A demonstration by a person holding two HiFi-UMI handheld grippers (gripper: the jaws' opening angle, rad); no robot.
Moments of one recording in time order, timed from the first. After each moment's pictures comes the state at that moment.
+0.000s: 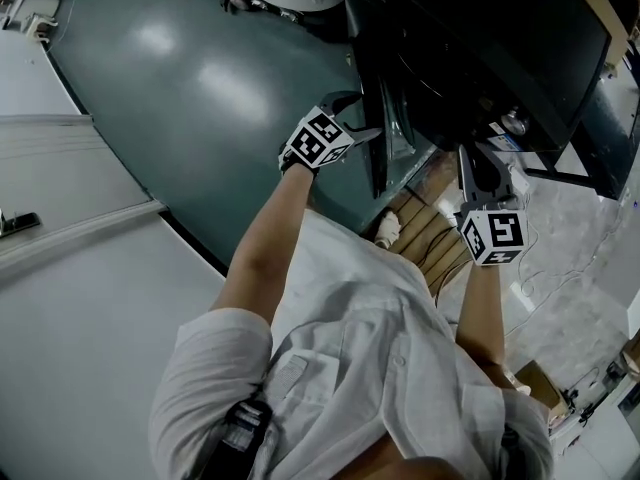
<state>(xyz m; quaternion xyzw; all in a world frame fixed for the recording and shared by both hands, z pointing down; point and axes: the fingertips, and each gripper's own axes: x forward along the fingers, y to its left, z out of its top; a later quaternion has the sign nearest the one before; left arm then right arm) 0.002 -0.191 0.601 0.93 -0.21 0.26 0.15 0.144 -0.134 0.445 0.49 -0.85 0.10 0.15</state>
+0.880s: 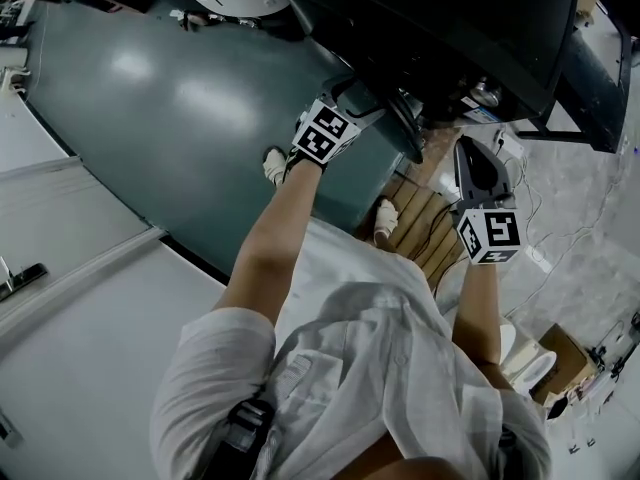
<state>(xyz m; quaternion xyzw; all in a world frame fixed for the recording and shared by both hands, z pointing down) 0.091 -0.222 0.608 0.94 -0.21 0.27 0.09 0.214 -0.118 0.464 0.56 -0.80 0.13 0.15</state>
